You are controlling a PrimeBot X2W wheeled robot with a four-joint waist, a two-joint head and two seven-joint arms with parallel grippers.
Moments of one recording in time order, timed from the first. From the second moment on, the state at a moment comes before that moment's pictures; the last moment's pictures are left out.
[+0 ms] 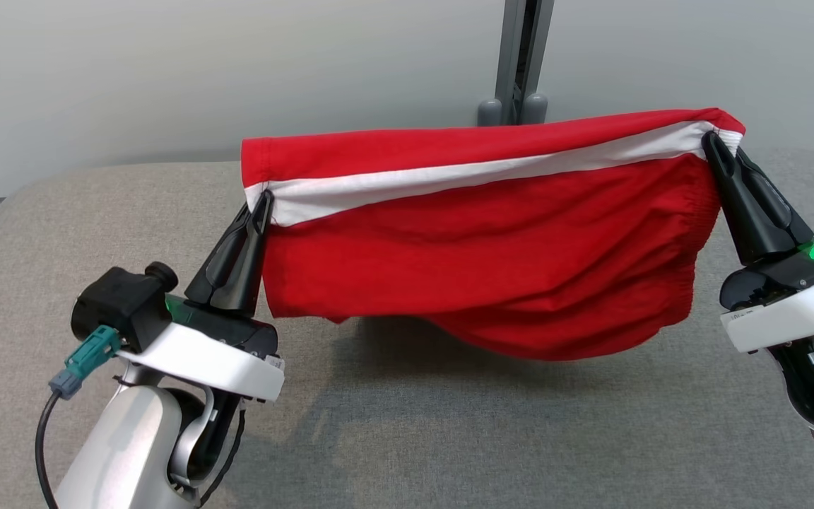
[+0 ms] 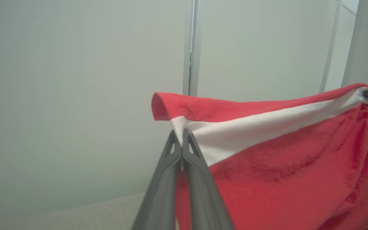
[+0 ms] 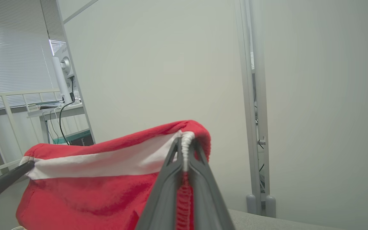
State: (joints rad) left arm -0.32 0.24 -0.33 0.05 -0.48 -0.02 -0.16; right arm -0.42 -0.48 0.36 -0.01 0.79 0.13 -0.16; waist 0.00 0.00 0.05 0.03
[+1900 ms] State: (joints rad) left arm -0.54 0.06 -0.28 0.56 -0.31 -0.12 -0.26; right arm -0.70 -0.37 0.70 0.51 0.67 0.13 -0.26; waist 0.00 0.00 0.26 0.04
